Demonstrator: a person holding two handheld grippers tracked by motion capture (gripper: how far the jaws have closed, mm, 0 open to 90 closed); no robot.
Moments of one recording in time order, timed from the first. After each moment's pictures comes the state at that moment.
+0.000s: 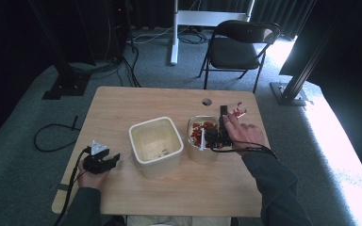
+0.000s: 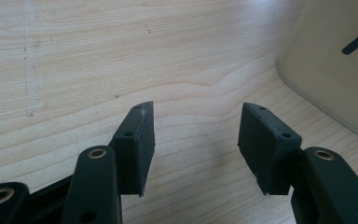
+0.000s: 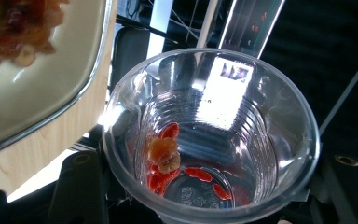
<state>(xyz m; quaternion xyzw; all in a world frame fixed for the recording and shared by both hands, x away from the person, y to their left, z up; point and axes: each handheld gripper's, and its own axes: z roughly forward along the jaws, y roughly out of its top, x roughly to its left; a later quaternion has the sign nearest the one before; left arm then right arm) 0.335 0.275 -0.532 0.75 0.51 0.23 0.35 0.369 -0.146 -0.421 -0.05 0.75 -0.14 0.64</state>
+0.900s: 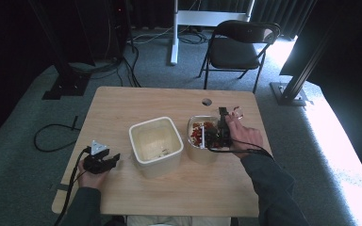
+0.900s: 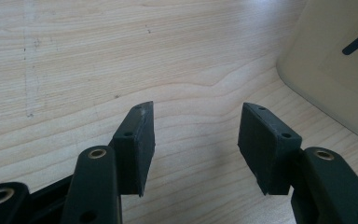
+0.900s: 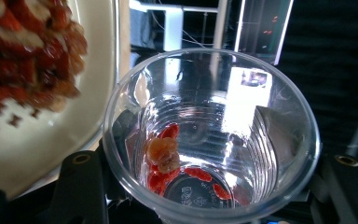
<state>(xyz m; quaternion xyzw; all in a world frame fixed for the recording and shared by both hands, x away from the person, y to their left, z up) 0.336 0.275 -0.533 0.75 0.51 0.23 0.35 0.364 -0.144 -0.414 0.00 0.78 -0.05 0.62</state>
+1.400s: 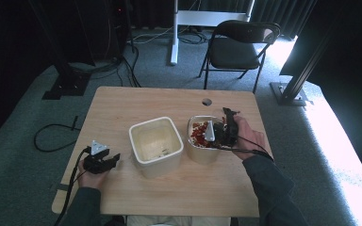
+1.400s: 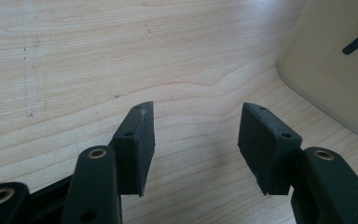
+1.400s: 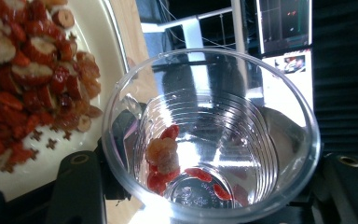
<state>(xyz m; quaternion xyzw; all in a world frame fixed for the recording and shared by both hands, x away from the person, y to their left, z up) 0.335 0.275 -0.532 0.75 0.51 0.23 0.35 0.362 -0.157 -0.402 0.09 0.81 0.05 0.58</state>
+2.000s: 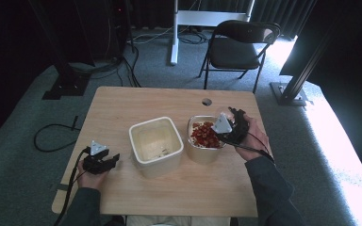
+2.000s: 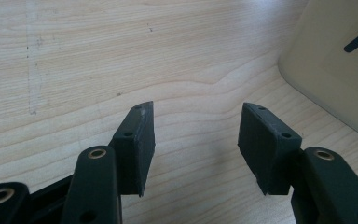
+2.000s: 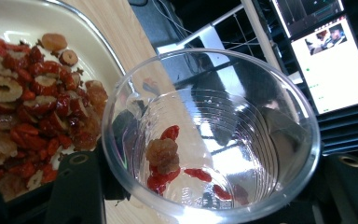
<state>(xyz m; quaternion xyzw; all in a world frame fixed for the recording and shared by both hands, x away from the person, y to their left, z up) 0.334 0.276 -0.533 0.75 0.51 0.23 0.34 0.363 -0.180 -0.386 0.20 0.81 0.18 0.52</state>
